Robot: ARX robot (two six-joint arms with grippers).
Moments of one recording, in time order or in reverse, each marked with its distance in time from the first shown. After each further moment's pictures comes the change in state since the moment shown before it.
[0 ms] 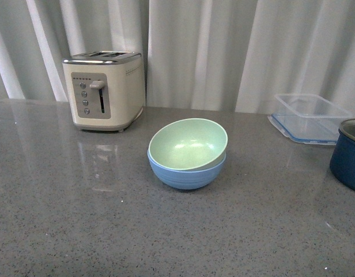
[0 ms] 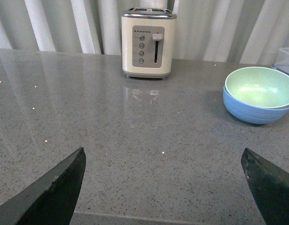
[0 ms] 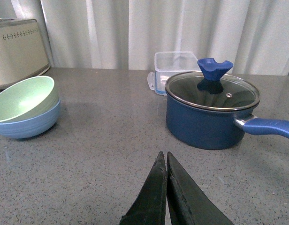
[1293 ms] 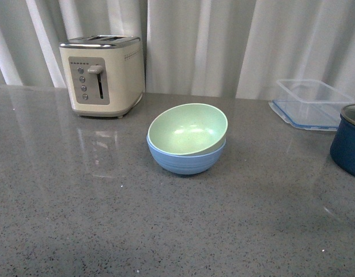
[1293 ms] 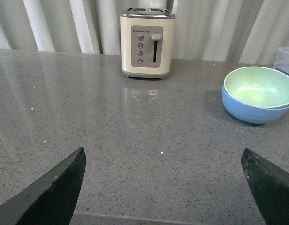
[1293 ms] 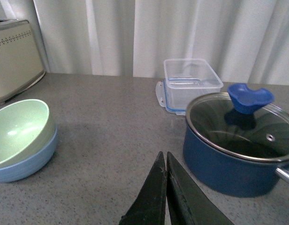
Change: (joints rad) left arm 0.000 0.000 0.000 0.000 0.000 0.000; right arm 0.150 0.732 0.259 0.450 0.153 0.000
